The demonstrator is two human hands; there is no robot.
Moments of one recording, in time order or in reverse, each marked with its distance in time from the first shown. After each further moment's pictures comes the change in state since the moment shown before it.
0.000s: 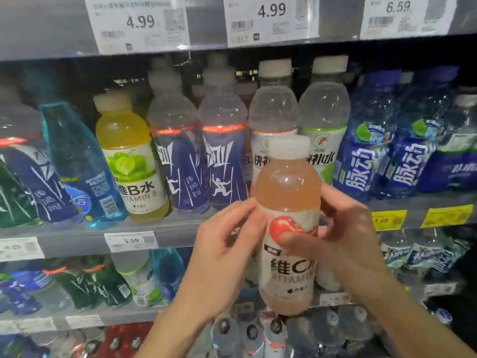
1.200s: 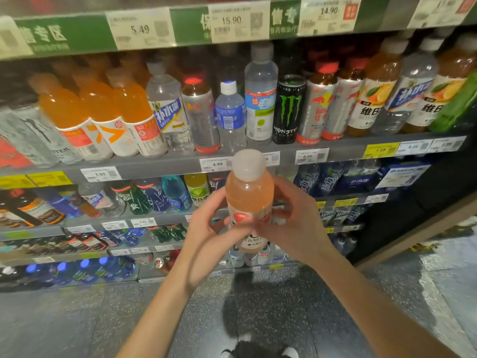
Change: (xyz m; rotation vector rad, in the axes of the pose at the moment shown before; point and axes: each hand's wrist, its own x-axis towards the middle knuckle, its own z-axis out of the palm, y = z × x) left_hand 0.013 0.324 -0.110 -0.136 -0.050 -0.395; right_hand 0.017 -0.324 0.035 -0.212 -0.059 0.185
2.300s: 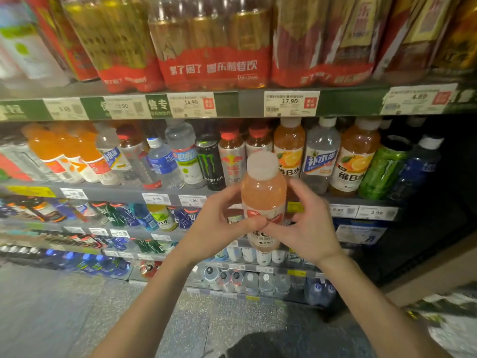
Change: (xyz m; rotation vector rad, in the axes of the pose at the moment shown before) left_hand 0.123 0.096 0.212 0.187 0.059 0.058; right_hand 0.059 0.028 -0.263 0.099 -0.065 -0.167
